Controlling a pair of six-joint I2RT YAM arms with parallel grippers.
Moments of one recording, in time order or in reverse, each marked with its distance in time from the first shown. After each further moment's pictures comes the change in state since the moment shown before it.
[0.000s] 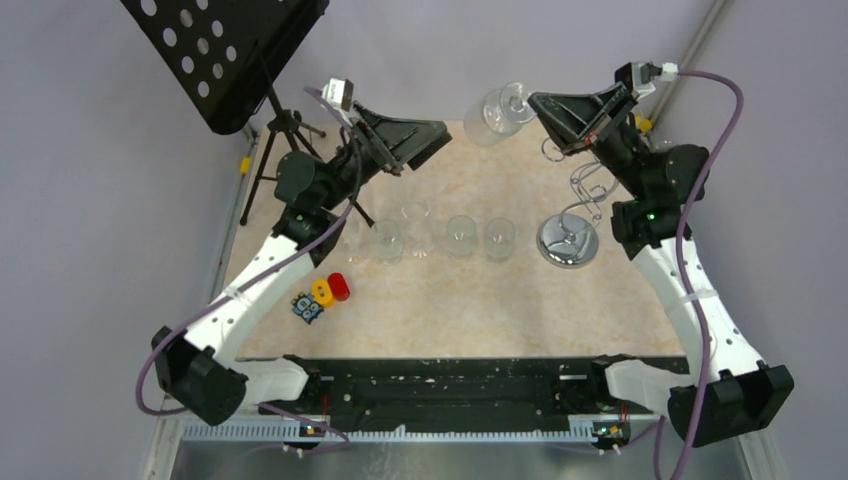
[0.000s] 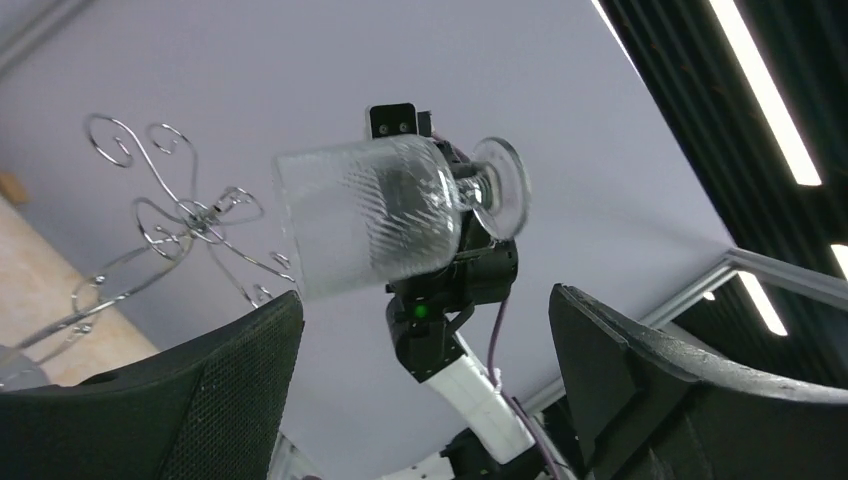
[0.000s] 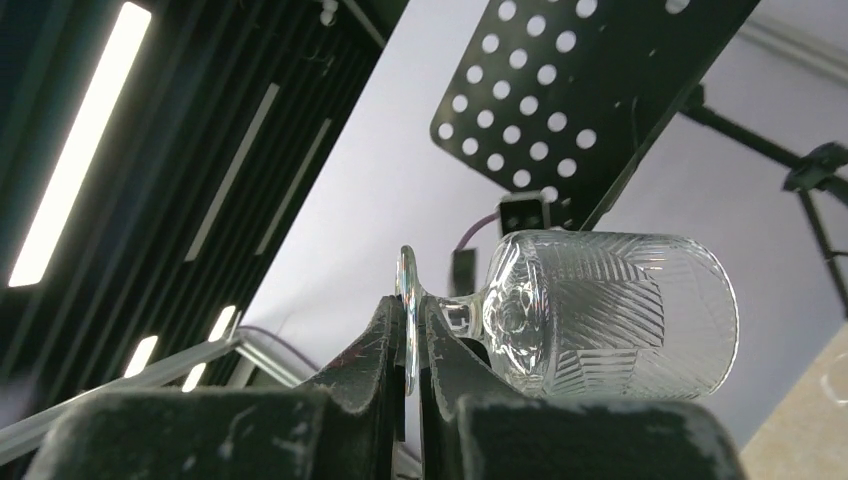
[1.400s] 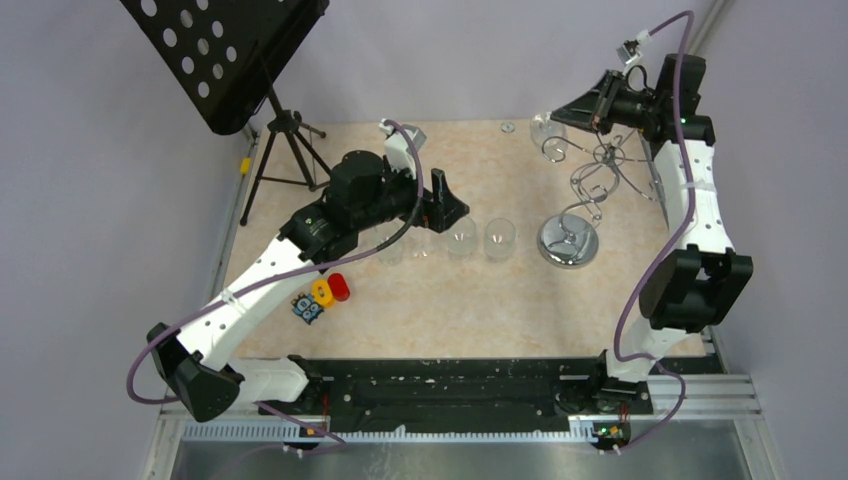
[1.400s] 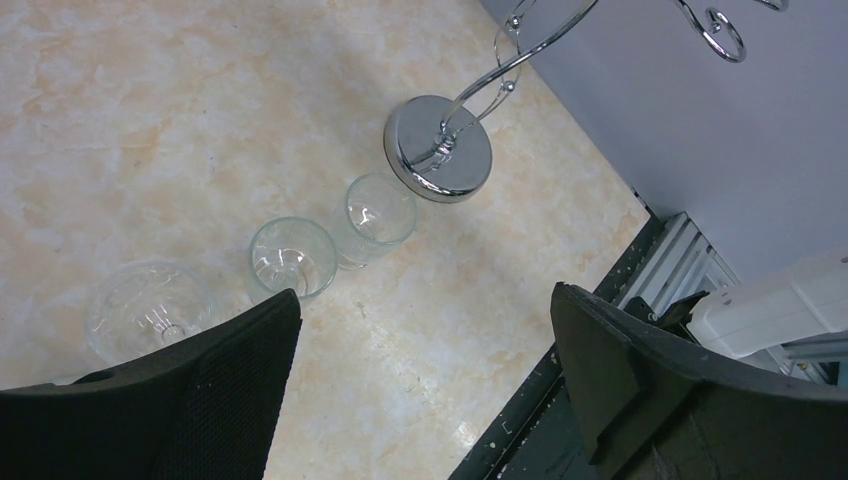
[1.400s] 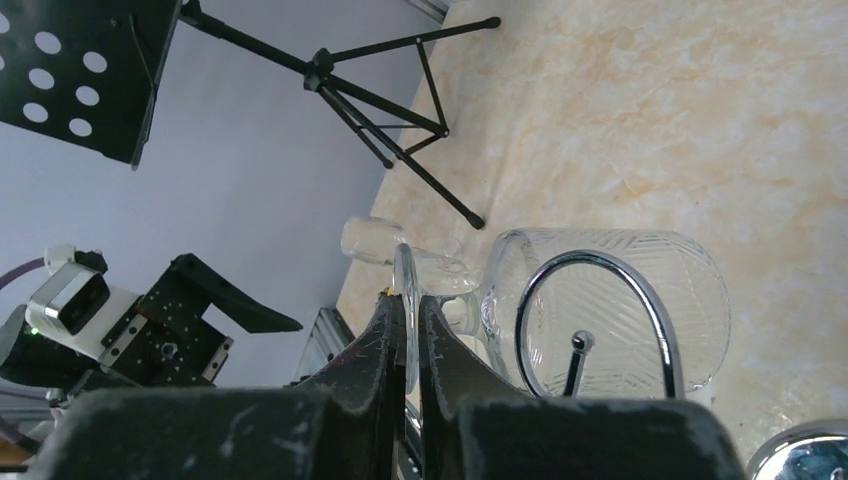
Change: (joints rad) left arm -0.183 0.048 0.120 -0.874 -0.273 0.874; right arm -0.336 0.570 0.585 -1.073 -0.458 -1.117
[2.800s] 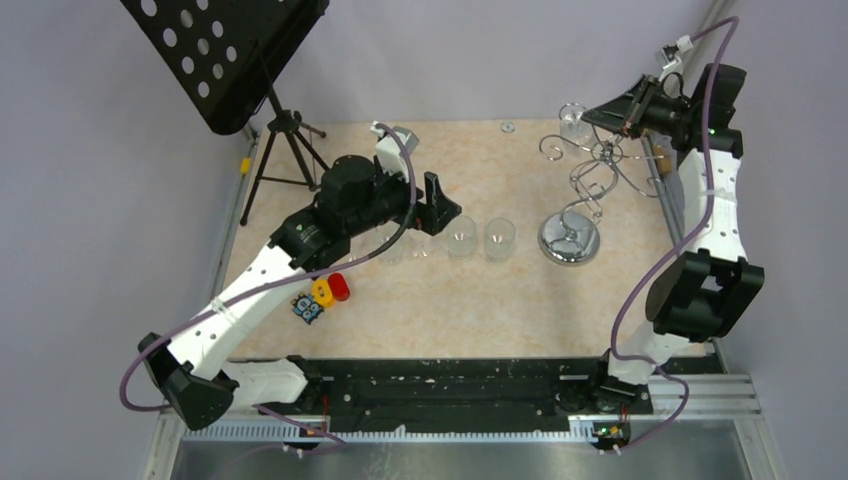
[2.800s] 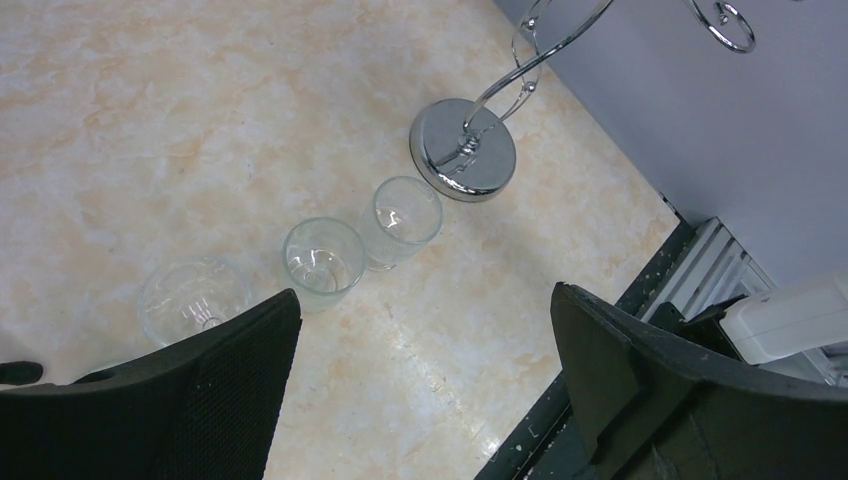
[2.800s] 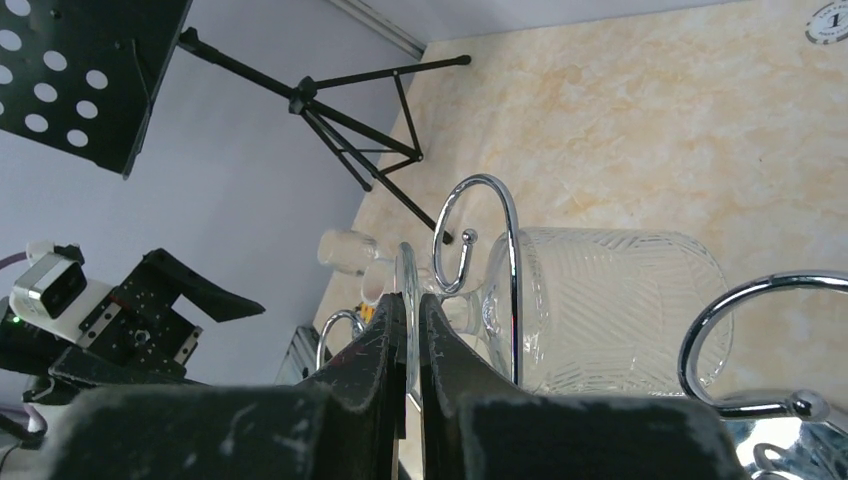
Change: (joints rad) left arm -0.001 -0.055 -0.023 -0.015 -0.053 0.048; right arm -0.146 -0.050 -0.097 0.093 -0.069 -0.005
